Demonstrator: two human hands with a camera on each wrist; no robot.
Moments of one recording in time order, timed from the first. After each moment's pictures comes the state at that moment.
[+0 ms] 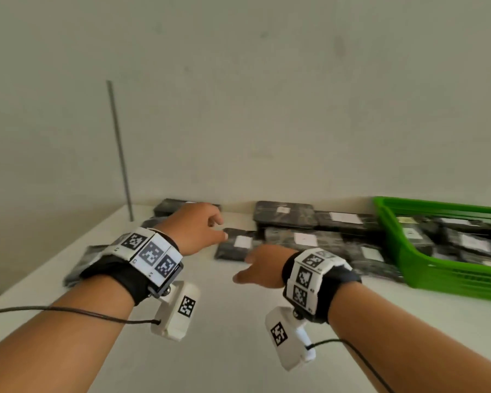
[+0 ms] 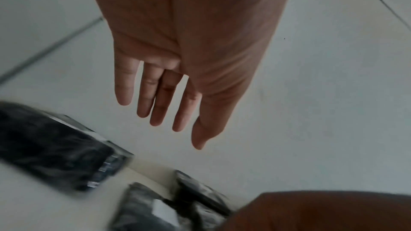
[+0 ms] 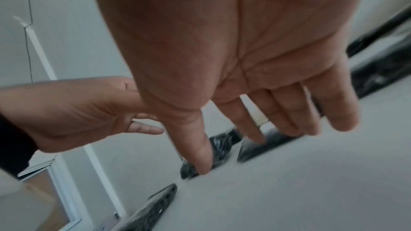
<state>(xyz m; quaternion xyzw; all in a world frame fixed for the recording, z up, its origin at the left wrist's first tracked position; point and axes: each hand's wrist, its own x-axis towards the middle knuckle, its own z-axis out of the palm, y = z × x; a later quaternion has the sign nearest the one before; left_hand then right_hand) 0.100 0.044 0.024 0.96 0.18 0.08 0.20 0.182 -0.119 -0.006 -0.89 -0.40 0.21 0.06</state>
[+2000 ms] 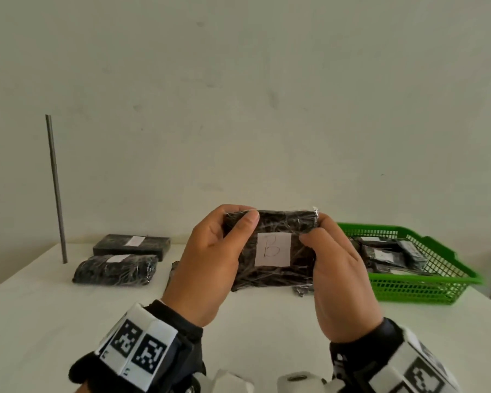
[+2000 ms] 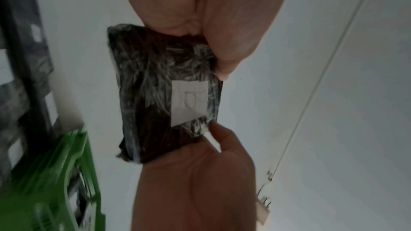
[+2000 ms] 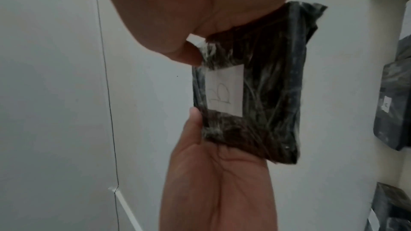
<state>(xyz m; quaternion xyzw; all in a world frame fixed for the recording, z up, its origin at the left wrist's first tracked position) 0.072 -0.098 0.062 0.68 -0.03 0.26 0.68 0.128 -0.253 0.051 -0.58 -0.24 -0.02 0.78</state>
